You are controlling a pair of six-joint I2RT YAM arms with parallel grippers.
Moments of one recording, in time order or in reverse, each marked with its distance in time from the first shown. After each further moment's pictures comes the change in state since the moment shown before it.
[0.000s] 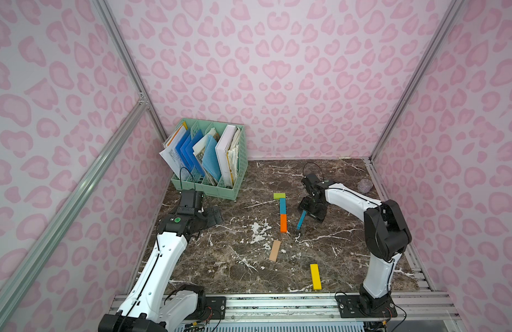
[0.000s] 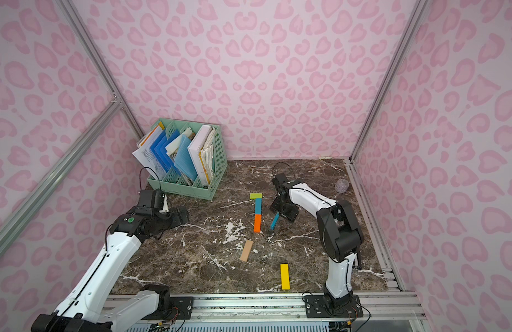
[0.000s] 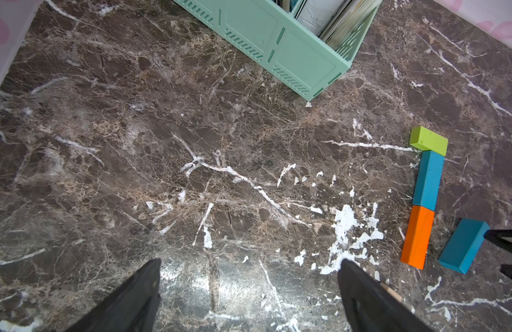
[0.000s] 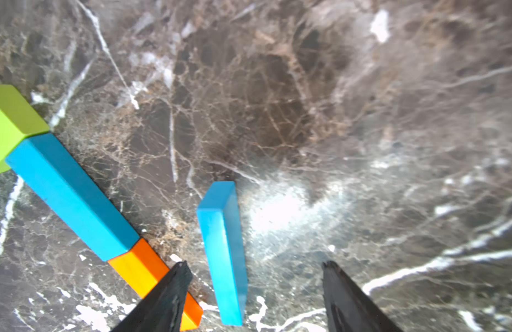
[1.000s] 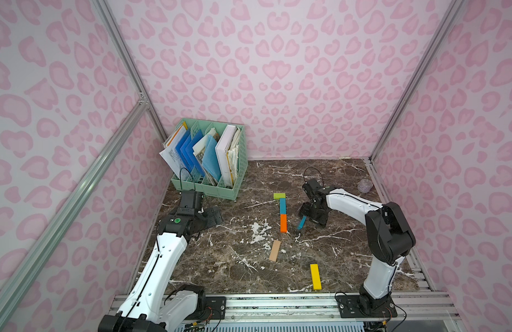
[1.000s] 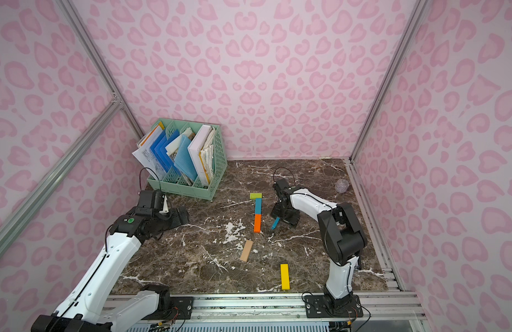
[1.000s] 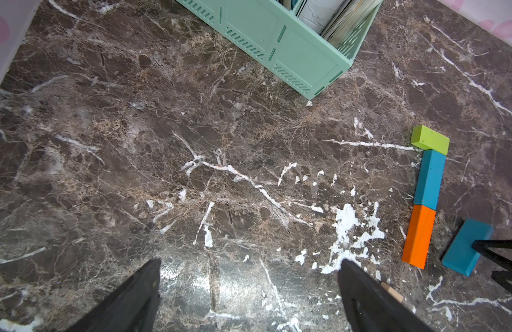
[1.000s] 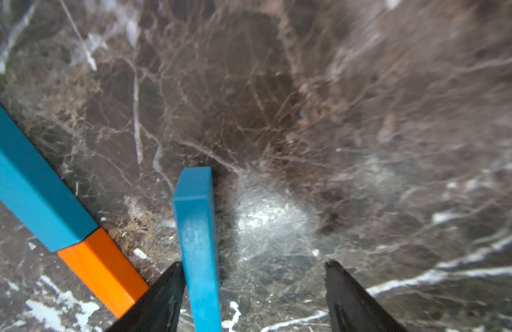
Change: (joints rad) left arm 0.000 -0.006 -0.006 0.000 0.000 0.000; right arm 0.020 -0.040 -0.096 0.042 0.048 -0.053
